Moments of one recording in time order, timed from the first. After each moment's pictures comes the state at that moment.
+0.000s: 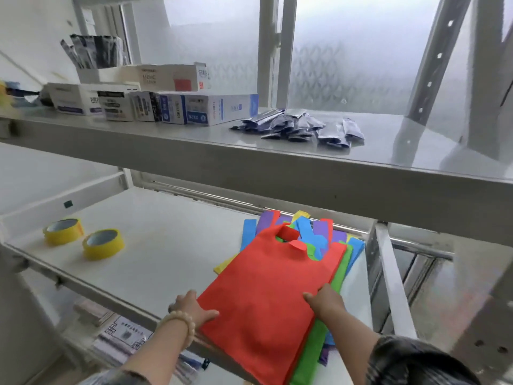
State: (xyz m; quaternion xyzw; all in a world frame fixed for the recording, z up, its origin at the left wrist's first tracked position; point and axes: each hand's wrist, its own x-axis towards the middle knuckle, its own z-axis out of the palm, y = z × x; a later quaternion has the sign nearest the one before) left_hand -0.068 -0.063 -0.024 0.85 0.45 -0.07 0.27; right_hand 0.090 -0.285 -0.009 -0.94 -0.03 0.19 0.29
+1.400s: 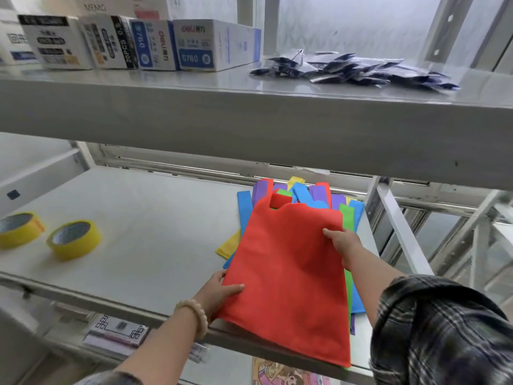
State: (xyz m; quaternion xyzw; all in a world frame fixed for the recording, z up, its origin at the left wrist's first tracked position) left_hand -0.037 -0.041 -0.056 0.65 0.28 -0.05 0.71; right_hand 0.156 -0.256 -0.019 -0.77 0.12 0.12 0.62
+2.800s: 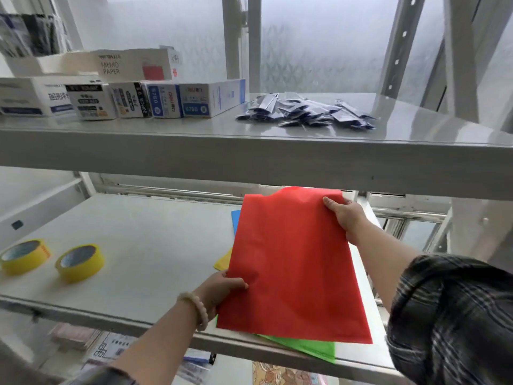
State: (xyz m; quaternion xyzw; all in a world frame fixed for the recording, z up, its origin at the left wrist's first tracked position) left_hand -0.046 -0.058 0.009 0.63 0.21 -0.10 0.74; right_hand 0.137 -0.281 0.089 -0.72 0.03 0.07 0.69
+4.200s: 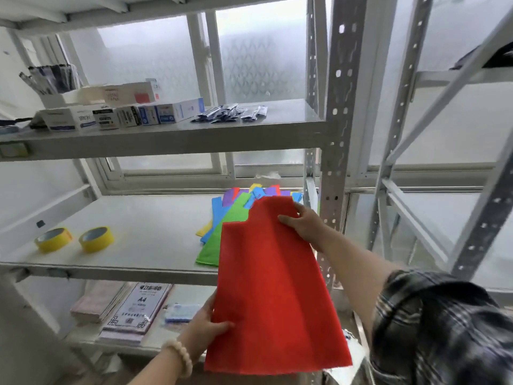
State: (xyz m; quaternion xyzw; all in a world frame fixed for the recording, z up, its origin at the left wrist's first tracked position) left_hand -0.253 -0.199 -0.036 0.69 0.13 -0.03 0.71; right_hand -0.068 -0.405 0.095 -0.74 -0.14 0.13 0.64
